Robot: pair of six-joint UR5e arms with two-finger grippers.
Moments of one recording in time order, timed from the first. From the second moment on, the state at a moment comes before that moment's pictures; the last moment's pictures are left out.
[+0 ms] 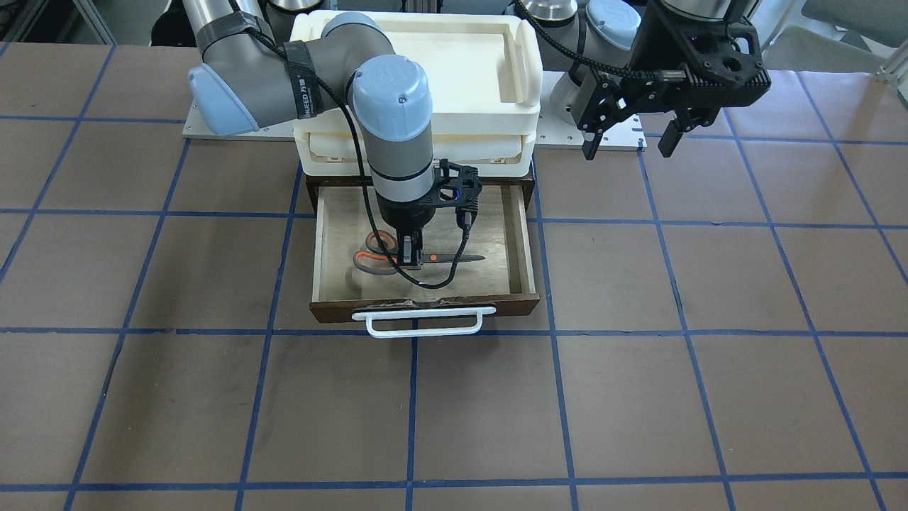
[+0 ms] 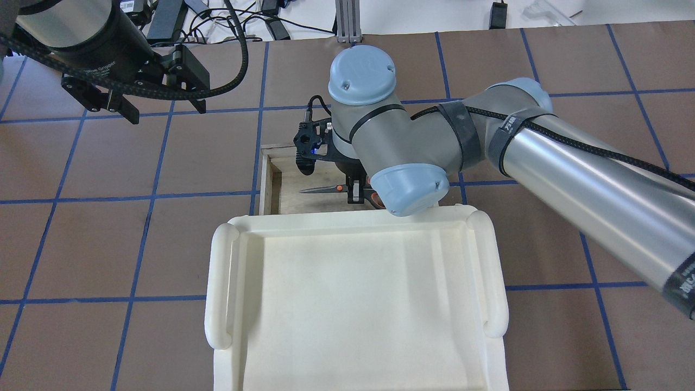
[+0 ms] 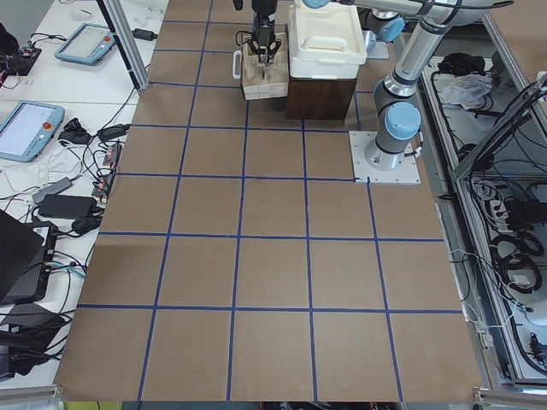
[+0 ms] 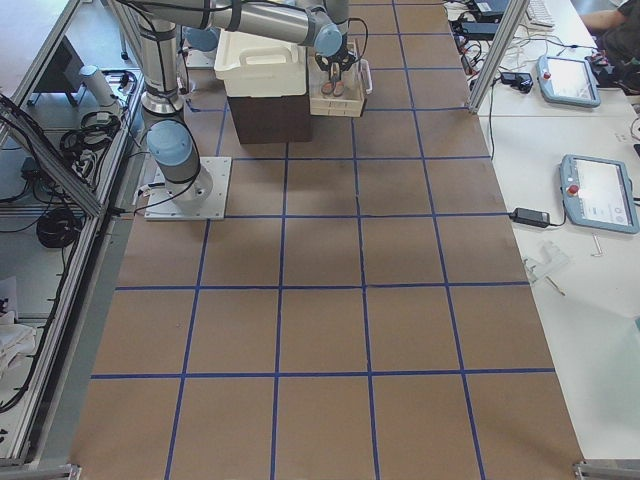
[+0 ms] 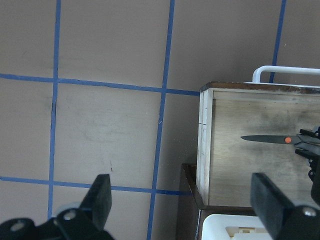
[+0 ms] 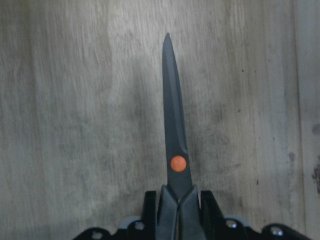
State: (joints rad) left arm -1.57 -1.50 -1.52 -1.57 1.55 -0.11; right arm 1.98 -1.28 1.72 -2.07 -1.52 -1.10
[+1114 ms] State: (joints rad) left arm -1.57 -1.50 -1.52 -1.57 1.55 -0.11; right arm 1.99 -1.28 1.69 -2.05 -1.53 -1.06
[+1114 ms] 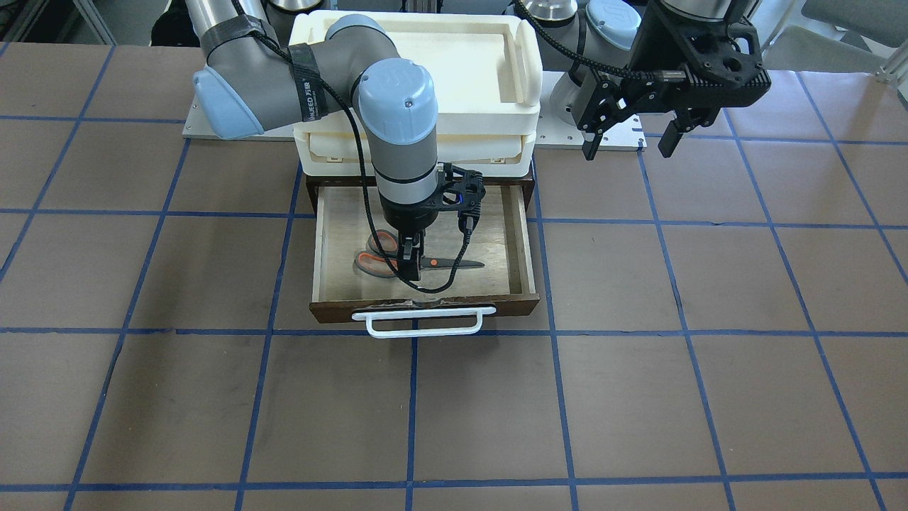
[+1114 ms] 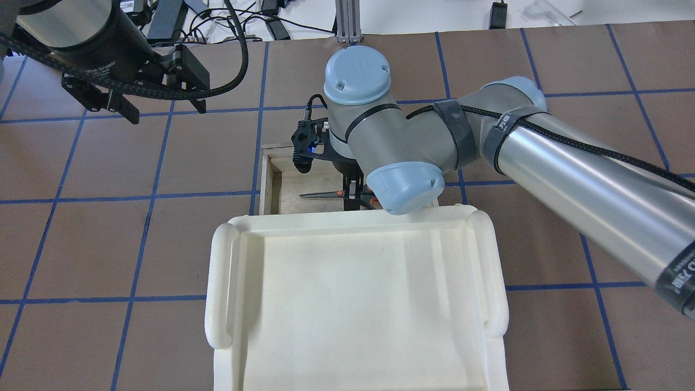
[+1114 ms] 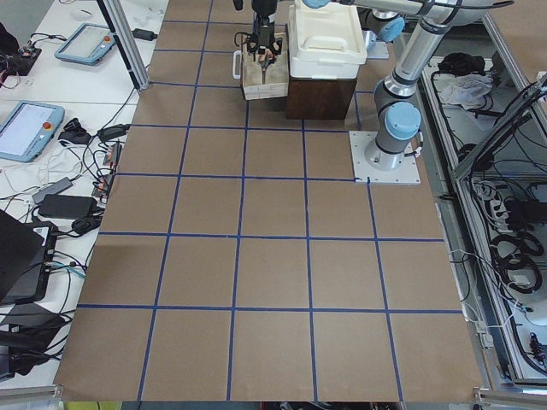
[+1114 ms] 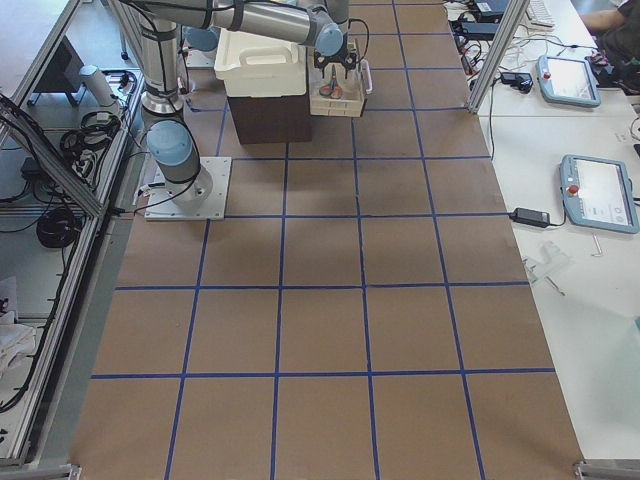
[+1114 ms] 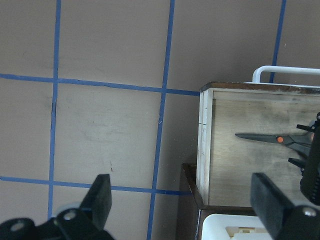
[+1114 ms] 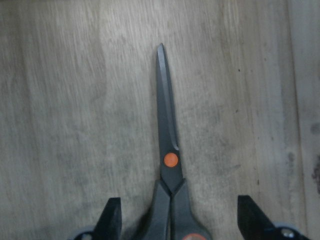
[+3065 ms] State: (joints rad) left arm -1.57 -1.50 -1.52 -1.57 1.55 -0.11; right arm 1.57 -1.52 1.52 -1.68 -1.56 -0.09
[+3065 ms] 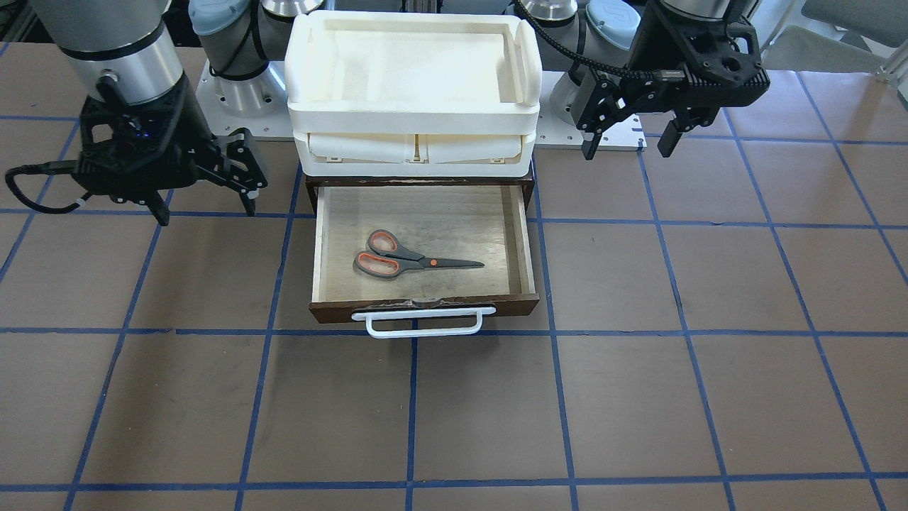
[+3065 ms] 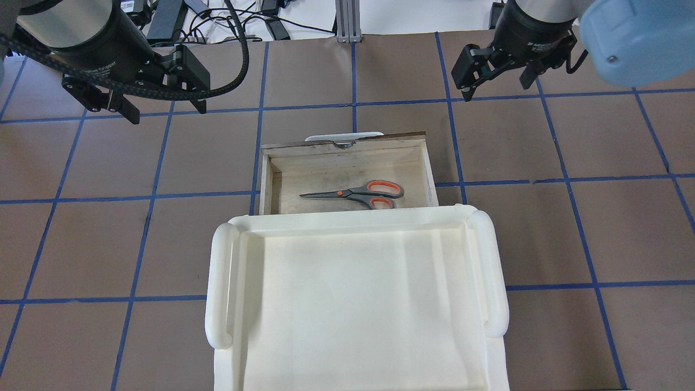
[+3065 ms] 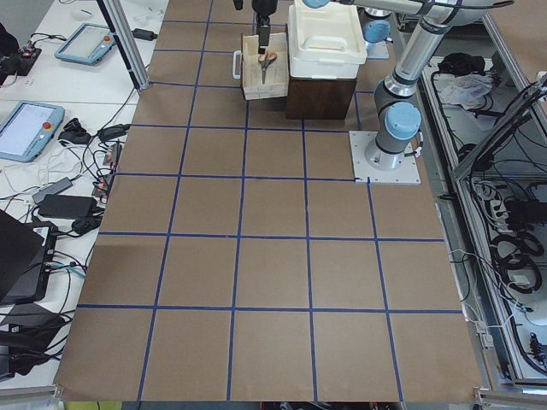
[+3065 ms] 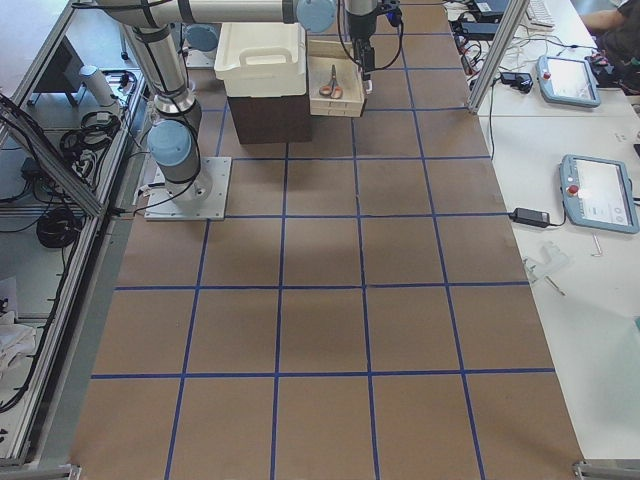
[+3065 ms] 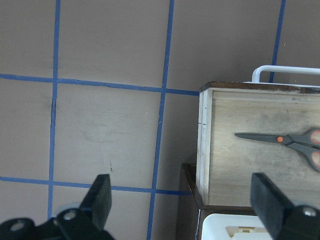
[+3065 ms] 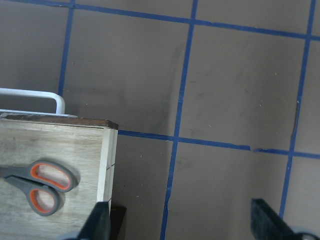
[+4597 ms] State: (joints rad) left arm -1.57 -1.50 -1.52 -1.57 1.60 -0.10; right arm 1.62 -1.55 1.51 -1.58 -1.60 0.12
